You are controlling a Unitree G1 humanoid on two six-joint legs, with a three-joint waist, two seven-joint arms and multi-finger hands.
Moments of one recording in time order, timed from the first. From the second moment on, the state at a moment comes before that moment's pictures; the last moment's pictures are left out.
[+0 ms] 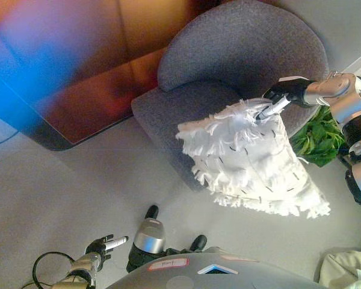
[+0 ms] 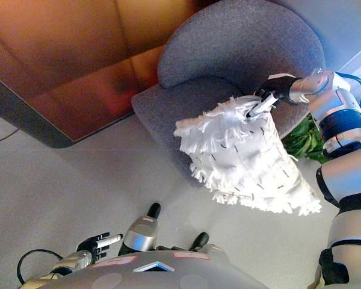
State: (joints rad) left arm 0.08 0.35 -0.02 1.25 -0.19 0.03 -0.05; right arm -1.06 -0.81 0.70 0.98 -0.02 0.12 0.68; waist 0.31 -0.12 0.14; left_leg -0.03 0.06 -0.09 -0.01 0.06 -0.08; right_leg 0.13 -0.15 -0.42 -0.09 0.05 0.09
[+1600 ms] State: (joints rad) left arm 0.10 0.35 -0.05 1.25 -0.19 0.02 -0.07; right arm -1.36 -0.85 0.74 1.24 -0.19 0.32 0.44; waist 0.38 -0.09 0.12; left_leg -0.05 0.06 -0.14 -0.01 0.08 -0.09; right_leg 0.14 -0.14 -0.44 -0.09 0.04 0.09
